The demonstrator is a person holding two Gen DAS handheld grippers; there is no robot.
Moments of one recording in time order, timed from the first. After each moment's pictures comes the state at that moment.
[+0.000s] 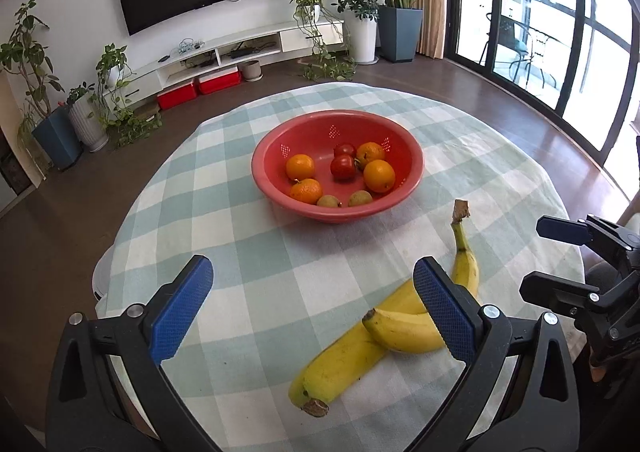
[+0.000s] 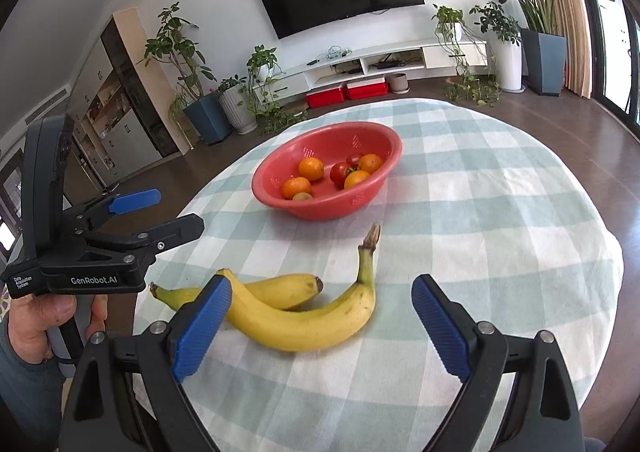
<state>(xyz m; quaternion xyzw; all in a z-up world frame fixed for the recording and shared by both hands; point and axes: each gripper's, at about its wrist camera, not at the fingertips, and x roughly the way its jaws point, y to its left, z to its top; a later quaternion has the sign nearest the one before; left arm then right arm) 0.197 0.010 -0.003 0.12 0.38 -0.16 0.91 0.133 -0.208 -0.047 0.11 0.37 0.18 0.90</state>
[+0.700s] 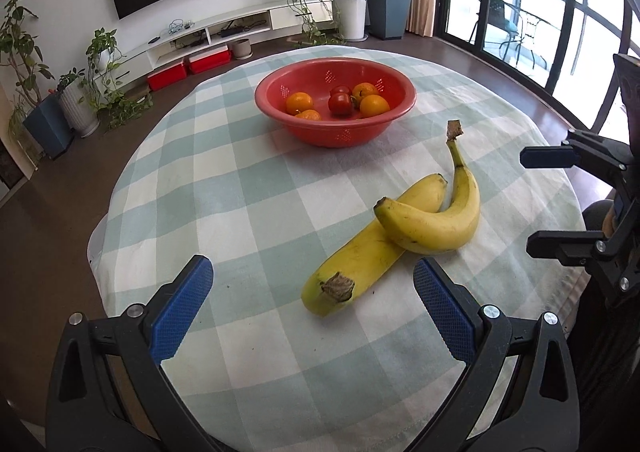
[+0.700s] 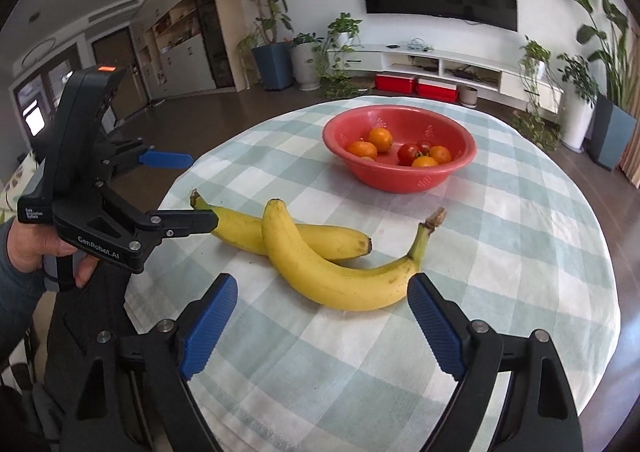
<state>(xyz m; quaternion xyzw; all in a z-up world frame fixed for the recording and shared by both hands) 0.153 0.053 -0.044 0.12 0.41 -0.18 0.89 0.115 -0.170 -0.051 -0.07 0.37 0.31 0.87</state>
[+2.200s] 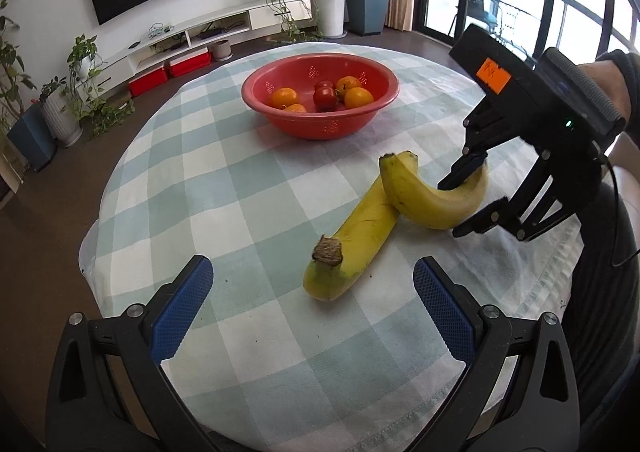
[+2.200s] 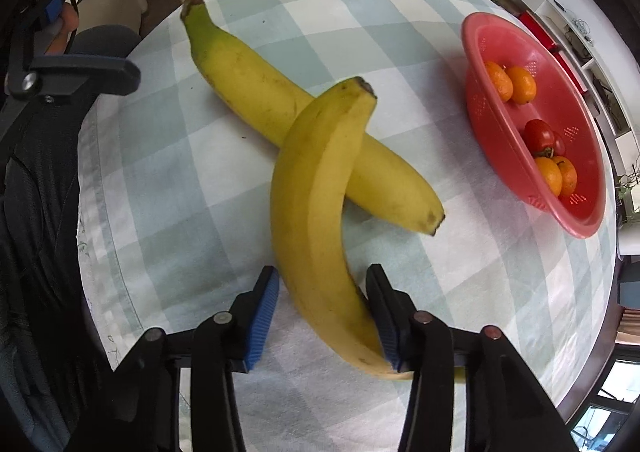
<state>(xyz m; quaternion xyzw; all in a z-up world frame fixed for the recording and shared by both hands) 0.152 0.055 -0.043 0.15 0.41 -0.22 0.87 0.184 -0.110 -0.100 -0.35 0.53 0.40 0.66</state>
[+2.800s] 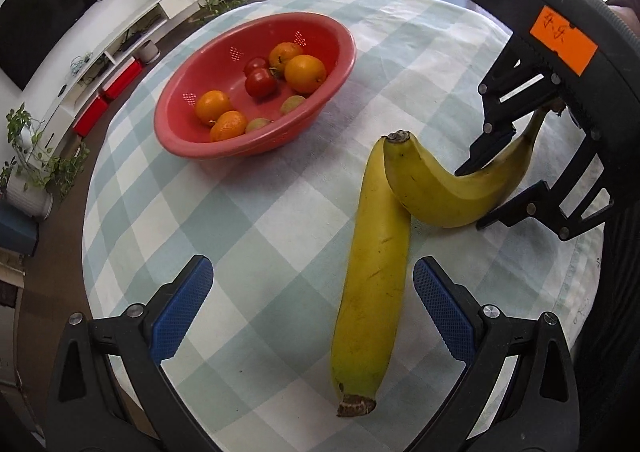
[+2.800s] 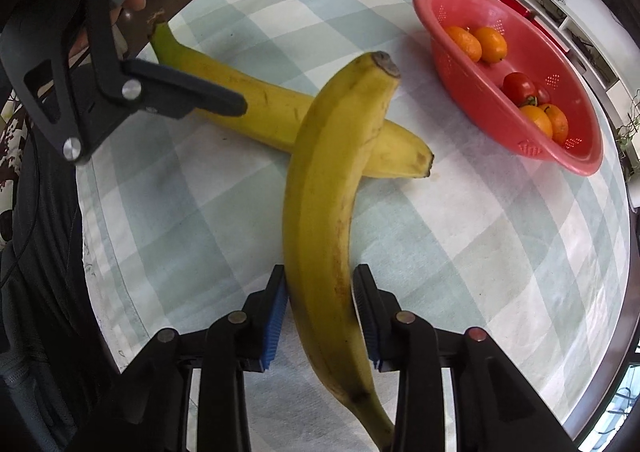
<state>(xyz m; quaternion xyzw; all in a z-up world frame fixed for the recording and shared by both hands) 0.232 -0.011 -0.066 0.31 0.46 -0.29 0.78 0.202 -0.131 -0.103 -0.28 0.55 0.38 0.69</state>
